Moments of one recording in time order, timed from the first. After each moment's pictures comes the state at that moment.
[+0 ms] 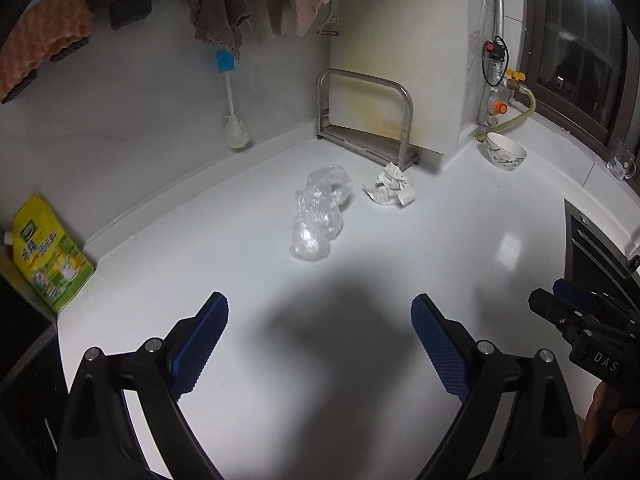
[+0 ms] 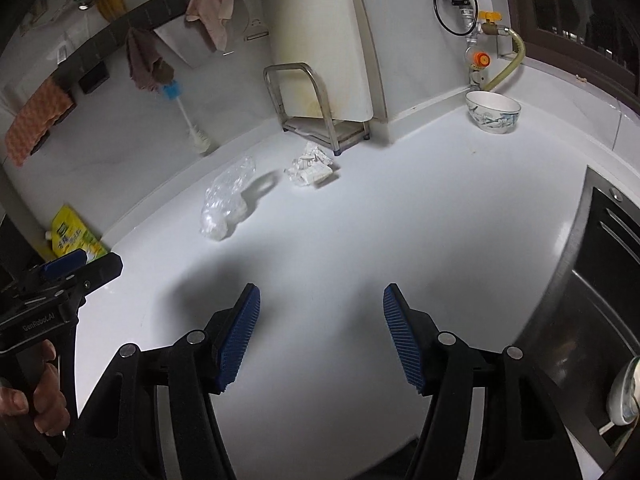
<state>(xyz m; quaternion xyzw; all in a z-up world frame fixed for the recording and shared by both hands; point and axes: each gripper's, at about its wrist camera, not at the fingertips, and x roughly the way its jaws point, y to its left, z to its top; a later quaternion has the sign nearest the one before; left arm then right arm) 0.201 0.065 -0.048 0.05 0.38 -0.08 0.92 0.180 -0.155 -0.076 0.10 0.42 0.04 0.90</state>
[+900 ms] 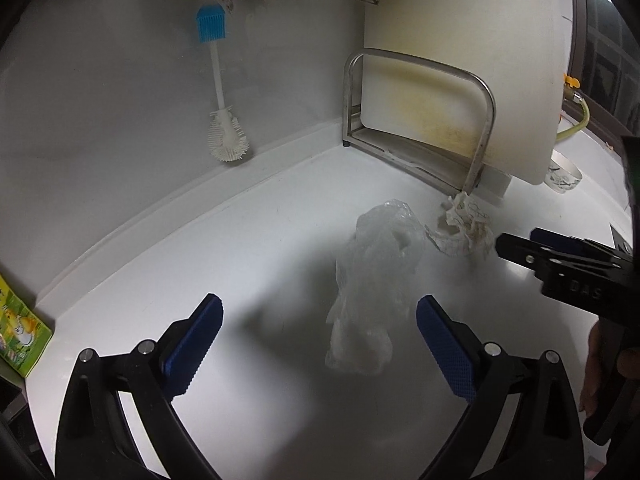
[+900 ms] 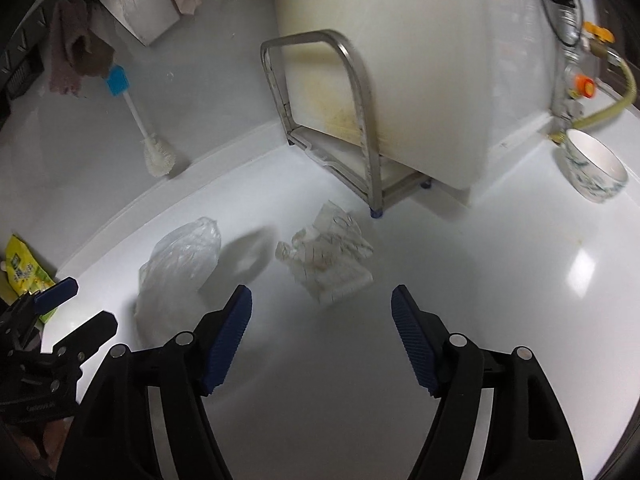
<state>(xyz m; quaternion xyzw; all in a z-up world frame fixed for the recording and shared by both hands) 0.346 0.081 -0.102 0.04 0.36 -0.07 0.93 0.392 -0.130 -0.132 0.05 0.44 0.07 0.89</state>
